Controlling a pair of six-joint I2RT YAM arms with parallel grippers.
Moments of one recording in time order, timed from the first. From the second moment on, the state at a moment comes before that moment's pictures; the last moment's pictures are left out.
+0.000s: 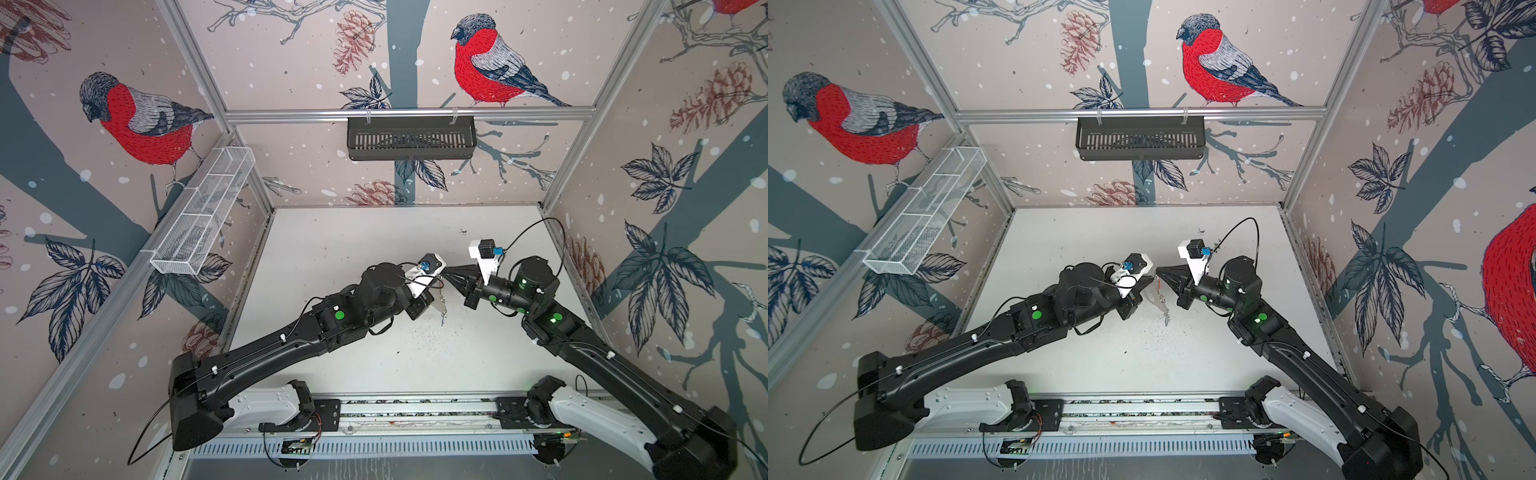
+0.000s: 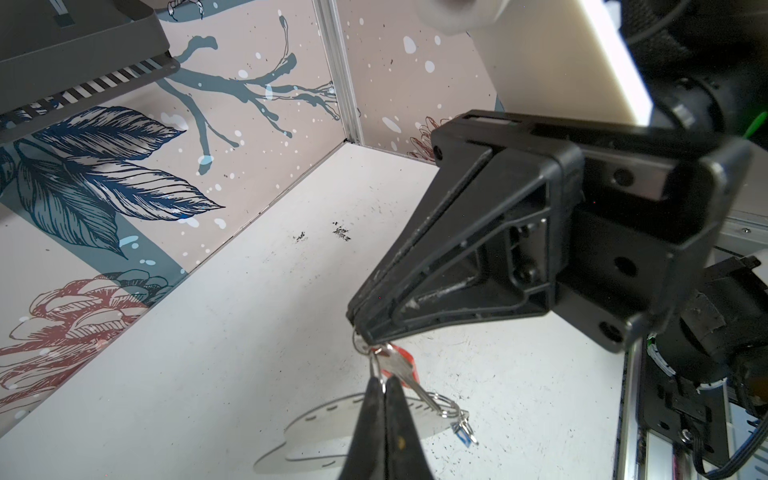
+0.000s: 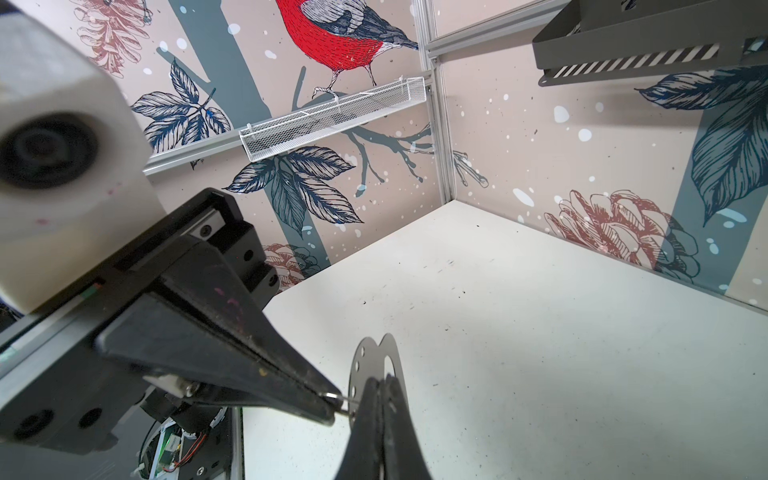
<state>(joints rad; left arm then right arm) -1.06 1.17 1.08 -0.24 -0.08 0.11 0.58 0.92 0.71 0.15 -0.57 0.19</state>
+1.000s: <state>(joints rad) -1.06 1.08 0.96 -0.13 -0.16 0.11 0.60 0.96 0.72 0.13 -0.65 0.18</state>
